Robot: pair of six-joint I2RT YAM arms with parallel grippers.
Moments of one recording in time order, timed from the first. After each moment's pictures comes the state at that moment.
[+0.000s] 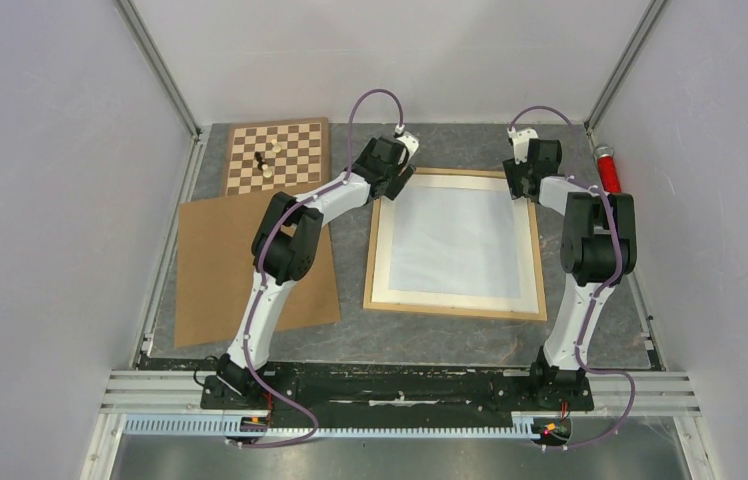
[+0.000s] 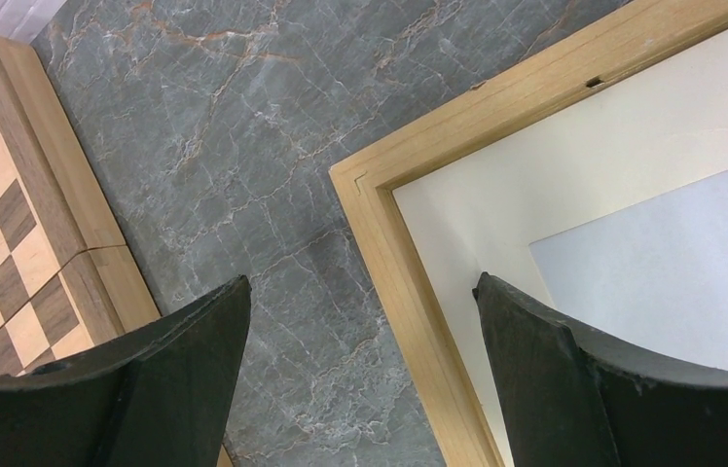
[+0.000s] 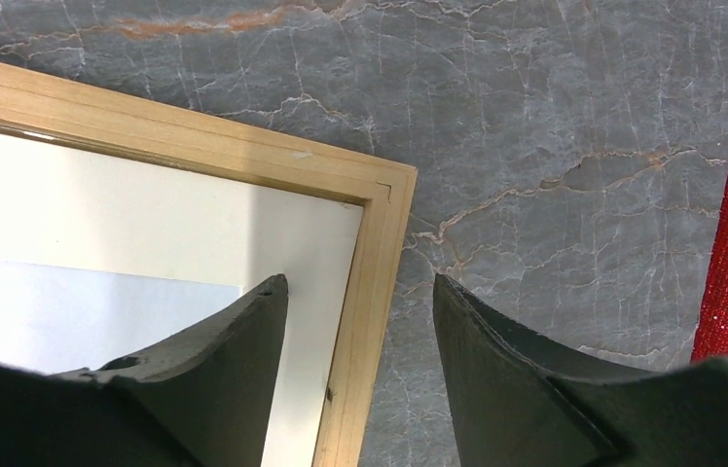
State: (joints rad) left arm -0.58 2.38 1.88 -0.20 -0.34 0.26; right arm -0.06 2.06 1.33 0.01 0.11 -0.36
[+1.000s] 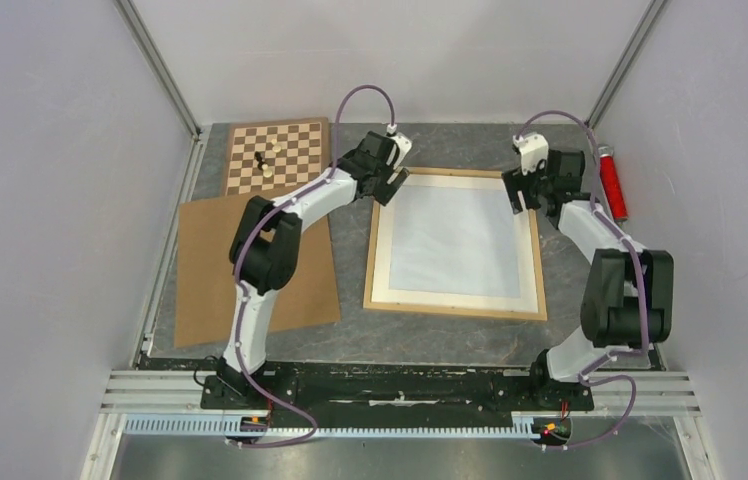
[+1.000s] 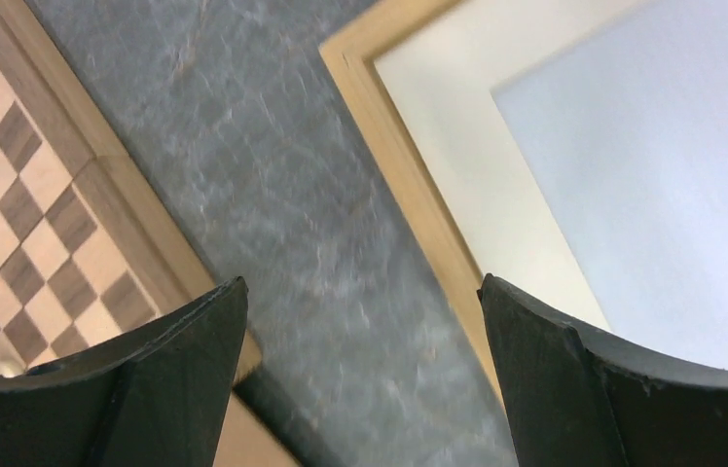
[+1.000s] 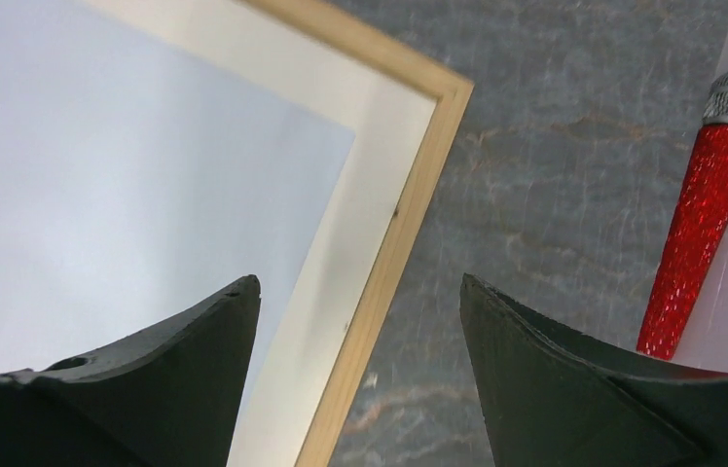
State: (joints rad) left arm -0.57 2.24 1.80 -0.36 -0.27 0.24; right arm -0.06 1.64 1.08 -0.08 -0.11 -0.41
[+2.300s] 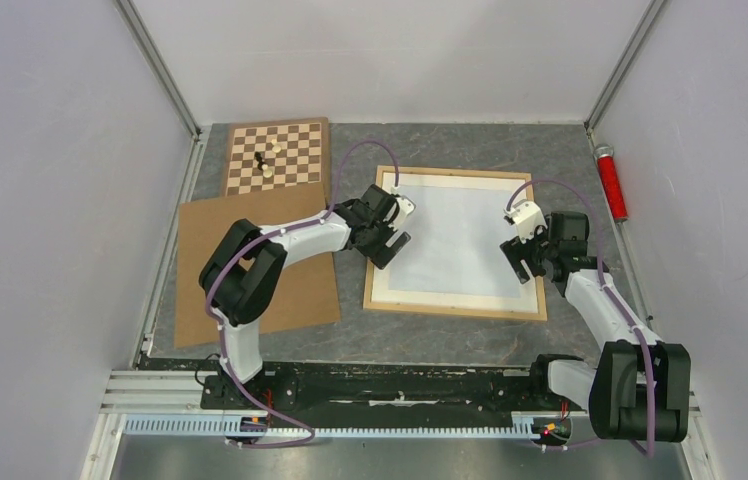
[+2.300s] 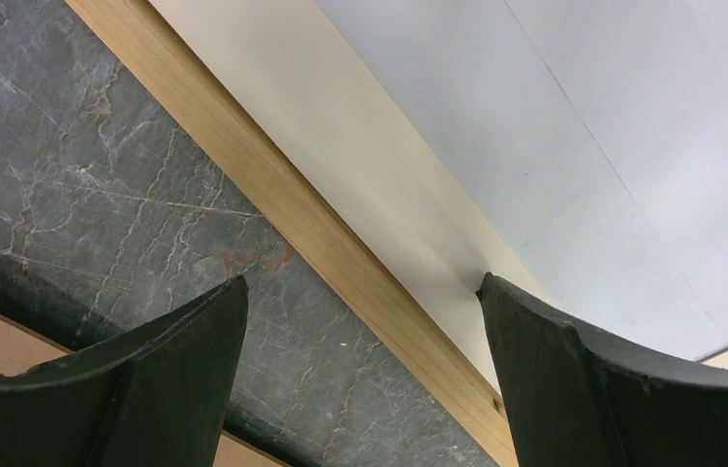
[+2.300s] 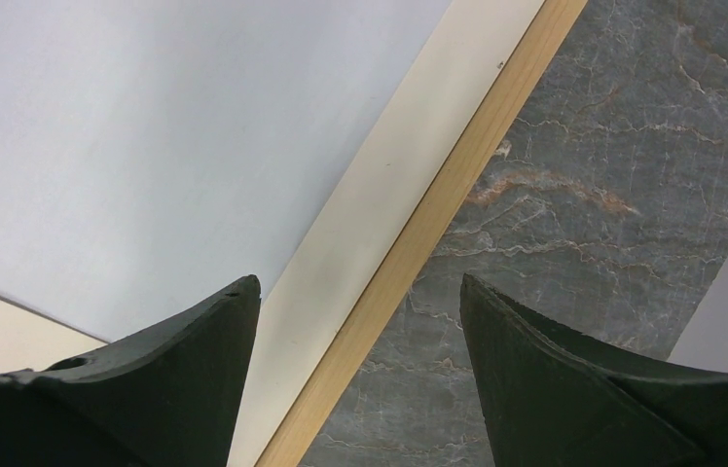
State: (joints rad) left arm -0.70 1.90 1.24 -0.38 -0.08 0.15; right arm -0.06 1.15 0.58 -0.27 -0.16 -0.60
